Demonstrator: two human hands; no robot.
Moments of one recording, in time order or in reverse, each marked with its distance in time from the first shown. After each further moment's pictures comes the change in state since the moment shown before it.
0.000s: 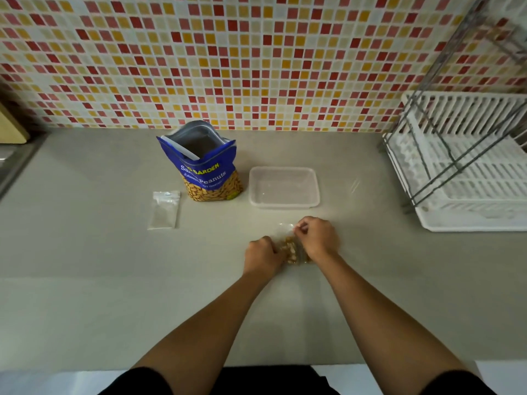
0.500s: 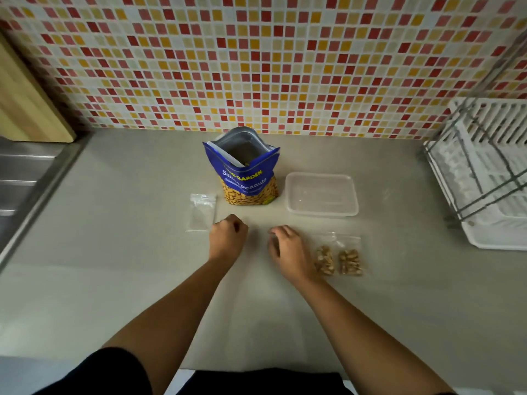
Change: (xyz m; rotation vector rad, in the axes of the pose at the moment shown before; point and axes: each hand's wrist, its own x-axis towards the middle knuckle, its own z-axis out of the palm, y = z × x) left_hand 0.040 -0.081 -0.108 -0.117 0.329 -0.006; right_hand -0.039 -0.089 0.067 0.155 -0.025 -0.496
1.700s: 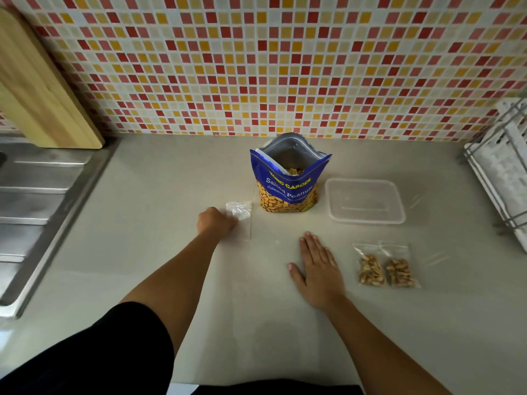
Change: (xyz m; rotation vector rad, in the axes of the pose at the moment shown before) left_hand 0.101 -0.070 -0.068 0.119 -0.114 -0.336; right_hand -0.017 -0.003 0.060 -0.390 -0.077 0.048
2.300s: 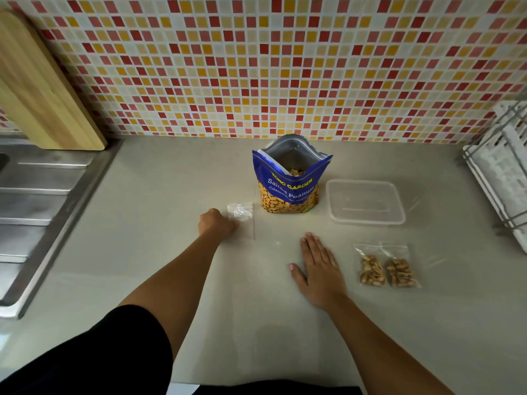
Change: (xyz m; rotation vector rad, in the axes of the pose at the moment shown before) left_hand -0.002 -0.001 -0.004 0.108 -0.042 0.000; right_hand -0.001 -0.001 -0.006 0.027 -0.055 -0.006
